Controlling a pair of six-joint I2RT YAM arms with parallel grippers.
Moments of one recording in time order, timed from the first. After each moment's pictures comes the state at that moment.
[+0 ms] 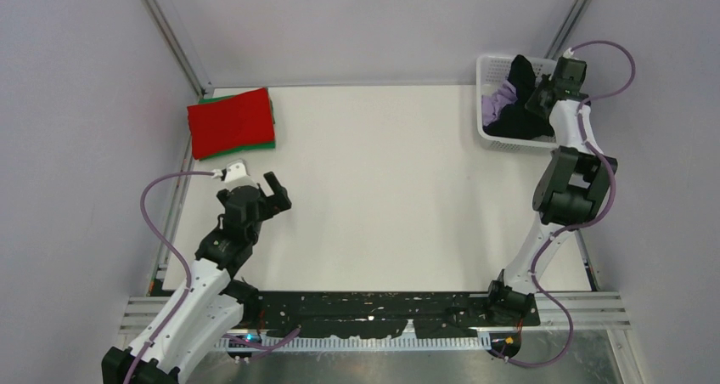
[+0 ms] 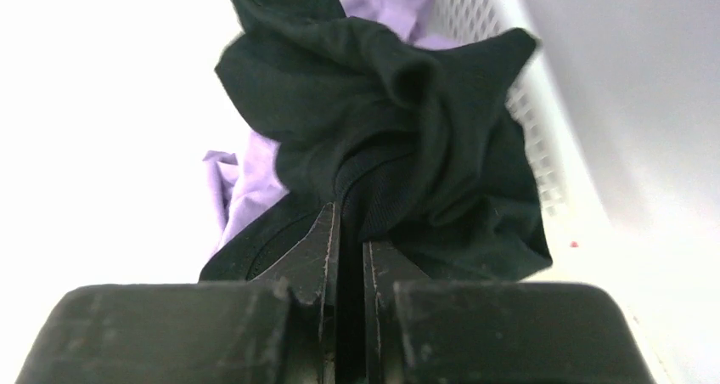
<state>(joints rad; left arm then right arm) -0.36 0.67 0.47 -0.27 -0.40 -0.52 -0.31 1.93 1.73 -0.39 0.02 0.23</state>
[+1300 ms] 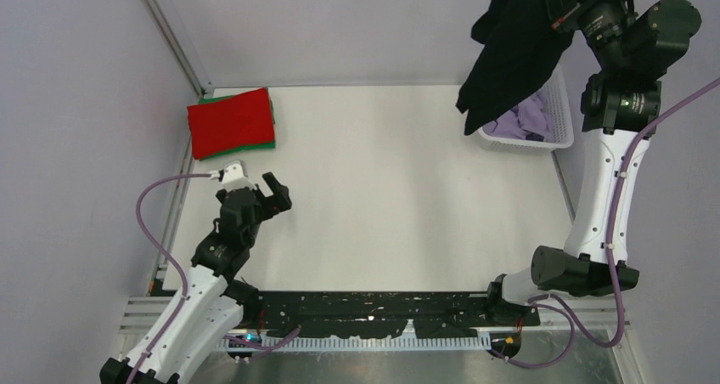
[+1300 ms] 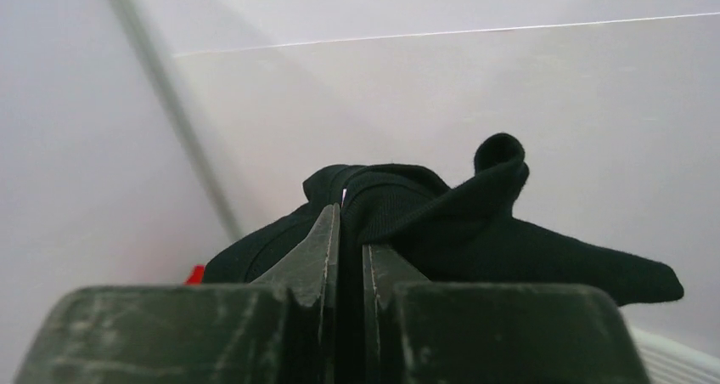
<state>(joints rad) -0.36 0.60 0.47 -0.27 -0.35 -0.52 -0.18 1.44 2.00 -0.16 -0.56 0.42</state>
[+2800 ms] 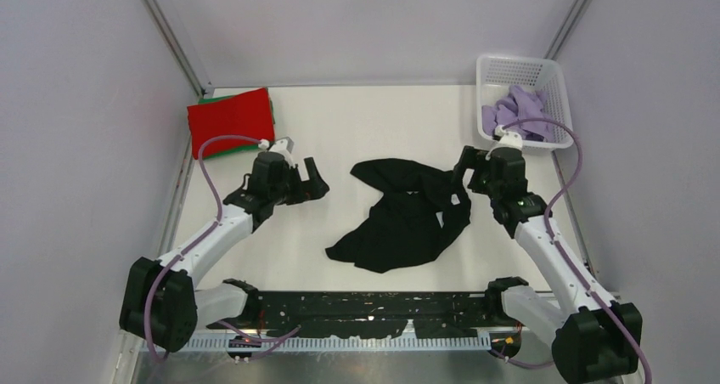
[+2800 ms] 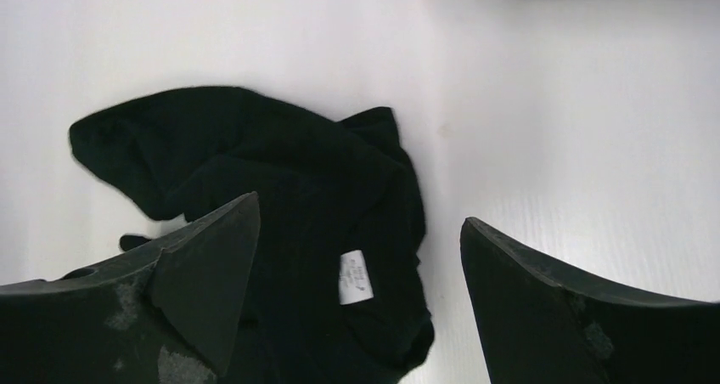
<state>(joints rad) -0.36 1.18 0.69 -0.17 0.09 -0.52 0.15 0.95 0.67 -0.26 0.14 0.34</state>
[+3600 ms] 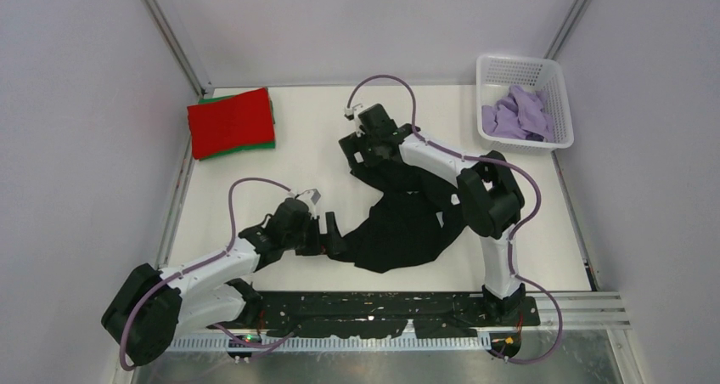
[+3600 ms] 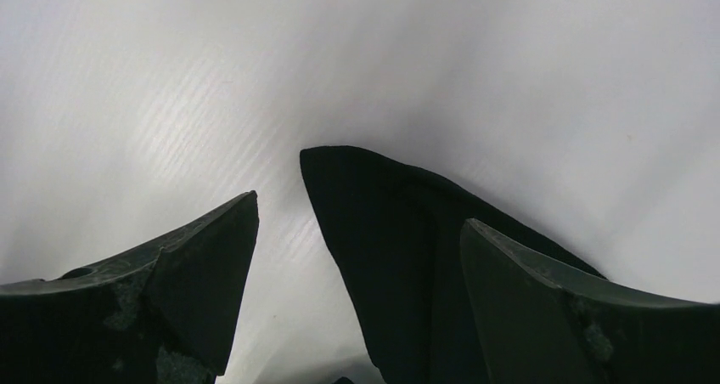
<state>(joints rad) -0.68 1.08 0.38 -0.11 0.20 -0.73 0.65 2.06 1.60 -0.40 0.01 0.05</state>
